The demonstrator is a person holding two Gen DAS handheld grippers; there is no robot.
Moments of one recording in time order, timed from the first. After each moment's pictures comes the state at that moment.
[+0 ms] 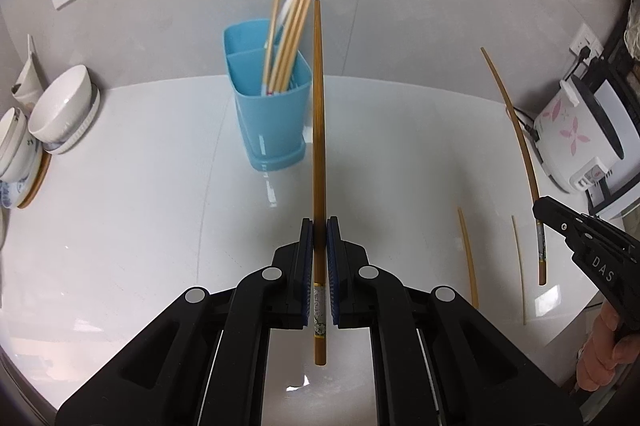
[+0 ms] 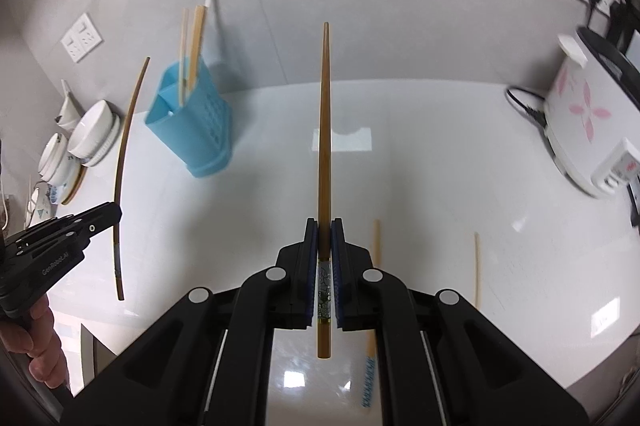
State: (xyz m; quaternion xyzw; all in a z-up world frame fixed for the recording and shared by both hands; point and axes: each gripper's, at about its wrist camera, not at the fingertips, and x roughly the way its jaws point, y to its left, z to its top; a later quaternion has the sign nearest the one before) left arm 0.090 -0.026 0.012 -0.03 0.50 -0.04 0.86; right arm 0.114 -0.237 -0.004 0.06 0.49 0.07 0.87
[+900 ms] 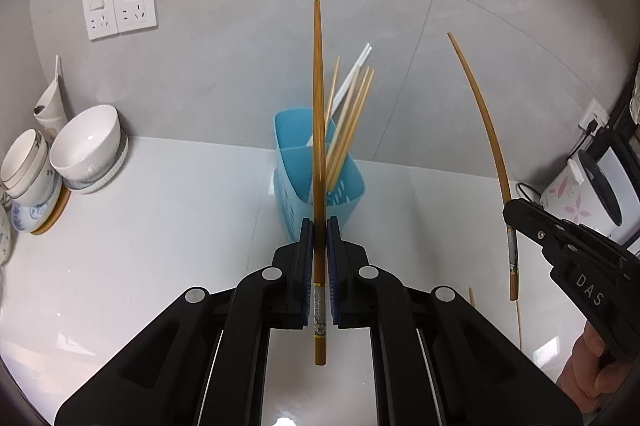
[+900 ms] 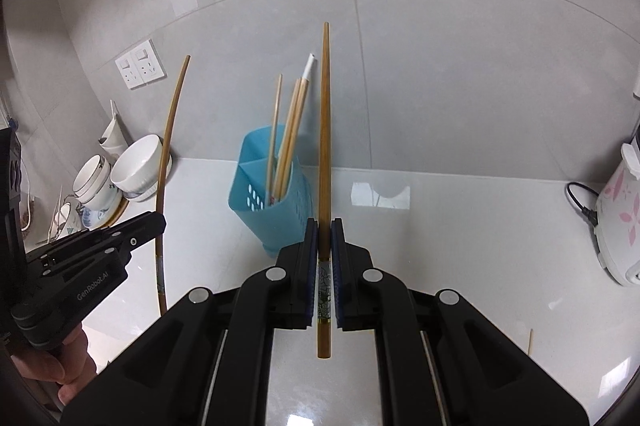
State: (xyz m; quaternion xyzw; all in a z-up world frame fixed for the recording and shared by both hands) left arm 0.121 0.025 0.061 -0.06 0.41 -0.02 0.91; right arm 0.169 -0.145 0.051 0.04 0.40 0.14 0.90
